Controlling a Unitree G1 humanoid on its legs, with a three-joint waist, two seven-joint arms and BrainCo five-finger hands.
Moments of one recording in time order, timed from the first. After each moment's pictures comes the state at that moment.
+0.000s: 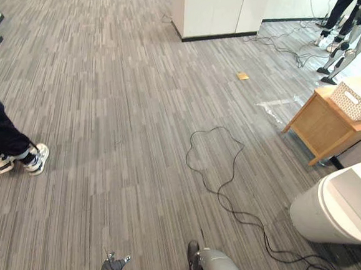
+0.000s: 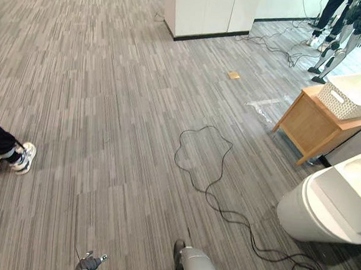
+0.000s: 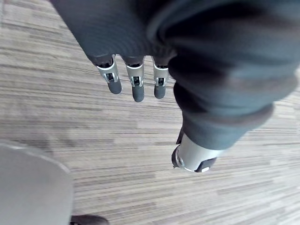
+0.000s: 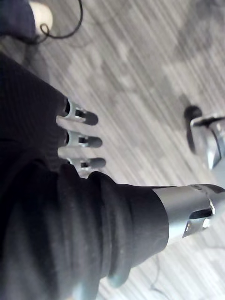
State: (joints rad) left arm 0.11 -0.04 0.45 0.98 0.12 -0.08 0.13; right arm 0.24 -0.07 -0.27 1.00 -0.03 -0.08 -0.04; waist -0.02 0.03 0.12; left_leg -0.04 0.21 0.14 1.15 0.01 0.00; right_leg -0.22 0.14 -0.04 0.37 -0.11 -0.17
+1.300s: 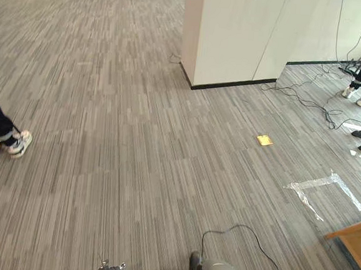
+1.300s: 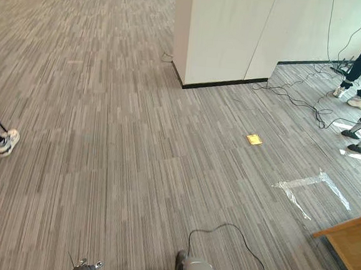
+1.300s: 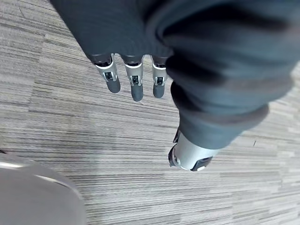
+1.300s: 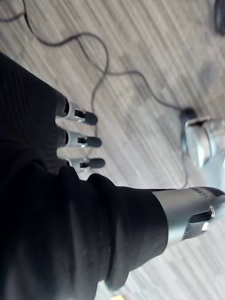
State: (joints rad) left arm 0.15 -0.03 0.48 1.00 0.12 -0.07 0.13; right arm 0.25 -0.07 -0.29 1.03 -0.05 -0.07 -0.04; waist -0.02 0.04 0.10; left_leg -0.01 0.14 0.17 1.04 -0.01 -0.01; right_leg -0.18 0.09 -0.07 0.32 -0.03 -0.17
